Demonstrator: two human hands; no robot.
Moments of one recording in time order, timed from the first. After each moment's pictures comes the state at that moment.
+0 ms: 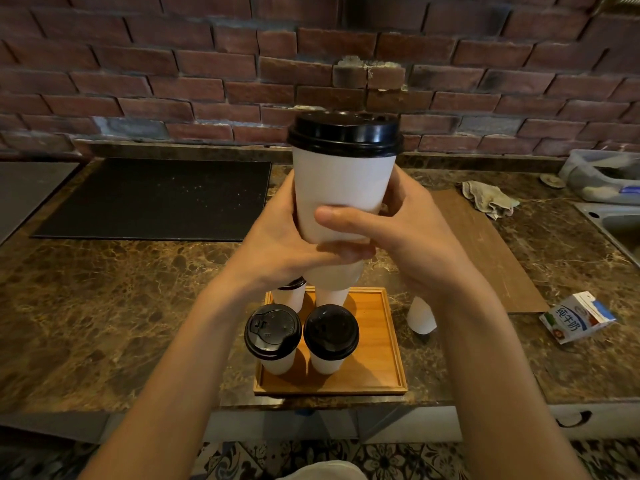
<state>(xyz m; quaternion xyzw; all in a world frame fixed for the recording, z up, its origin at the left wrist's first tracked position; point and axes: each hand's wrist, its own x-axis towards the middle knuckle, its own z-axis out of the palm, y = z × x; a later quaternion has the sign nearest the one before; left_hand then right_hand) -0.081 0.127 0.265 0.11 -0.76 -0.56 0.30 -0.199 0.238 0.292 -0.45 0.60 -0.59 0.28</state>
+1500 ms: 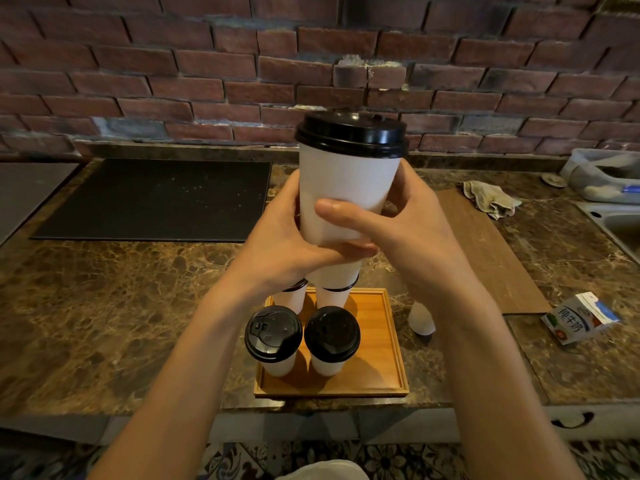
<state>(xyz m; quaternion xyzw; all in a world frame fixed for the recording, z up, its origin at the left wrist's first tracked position) -0.082 0.129 0.267 0.12 -0.76 -0.57 0.30 -0.198 0.235 0.288 -0.43 0.64 -0.60 0.23</state>
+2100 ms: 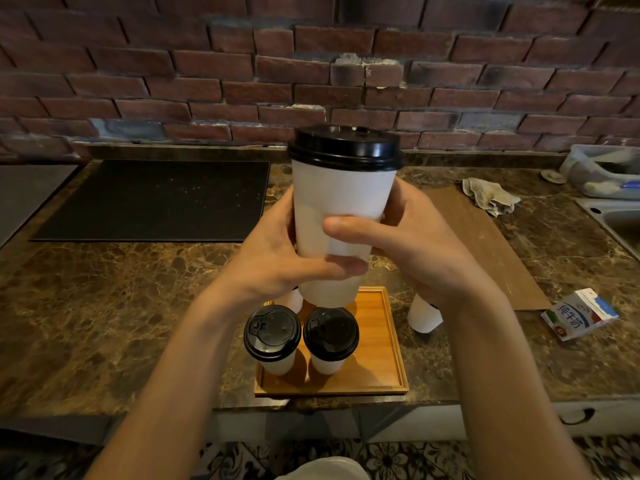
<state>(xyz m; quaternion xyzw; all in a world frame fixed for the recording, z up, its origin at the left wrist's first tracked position) -0.075 0.131 0.263 0.08 -0.75 -0.61 0.25 -0.205 0.246 0.292 -0.47 0.59 -0.57 0.32</state>
